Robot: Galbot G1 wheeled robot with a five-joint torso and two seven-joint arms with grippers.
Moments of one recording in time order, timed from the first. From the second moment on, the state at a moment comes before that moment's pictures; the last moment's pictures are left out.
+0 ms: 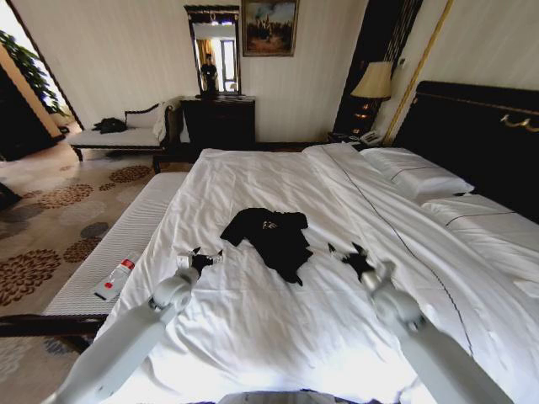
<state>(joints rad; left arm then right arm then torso) 1.06 -0.85 -0.07 -1.87 -0.80 0.31 -0.36 -1.48 0.93 0.55 1.97 0.63 -0.15 0.10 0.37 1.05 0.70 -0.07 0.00</state>
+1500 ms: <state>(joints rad) 1.22 -0.82 -0.11 -1.92 -0.77 0.32 -0.40 -1.31 1.01 0.19 1.86 0.66 -0.18 0.14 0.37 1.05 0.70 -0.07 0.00</state>
